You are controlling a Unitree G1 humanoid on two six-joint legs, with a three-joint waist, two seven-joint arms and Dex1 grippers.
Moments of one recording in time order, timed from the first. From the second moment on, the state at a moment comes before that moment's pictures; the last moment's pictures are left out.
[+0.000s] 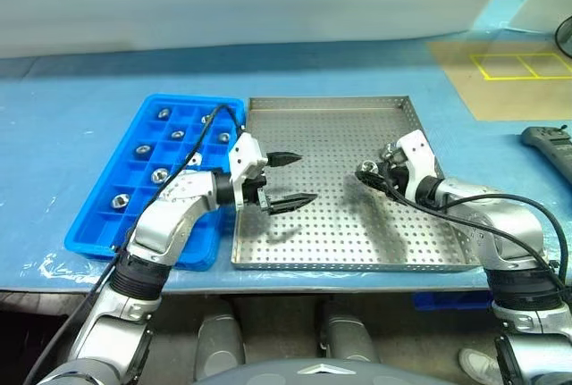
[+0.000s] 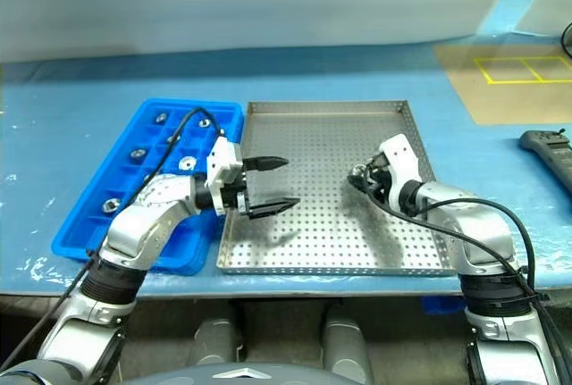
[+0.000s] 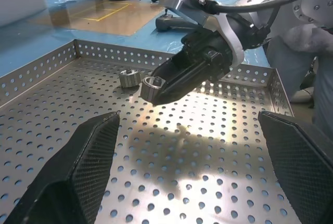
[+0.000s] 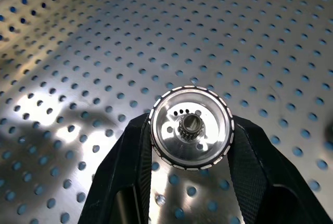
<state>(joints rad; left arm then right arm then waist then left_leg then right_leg) -0.38 0.38 -0.17 -0.18 -0.40 0.36 -0.96 -0.36 -0.60 -0.01 -0.19 0.40 0.85 0.61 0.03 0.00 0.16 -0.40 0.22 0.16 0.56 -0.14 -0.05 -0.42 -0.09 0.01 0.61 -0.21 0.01</state>
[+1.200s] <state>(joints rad) 0.09 0.45 0.04 -0.64 -0.42 0.48 -0.55 -0.94 -0.27 0.32 0.39 0.20 0.59 0.96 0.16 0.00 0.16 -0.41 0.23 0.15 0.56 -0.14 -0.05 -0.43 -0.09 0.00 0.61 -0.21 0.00</state>
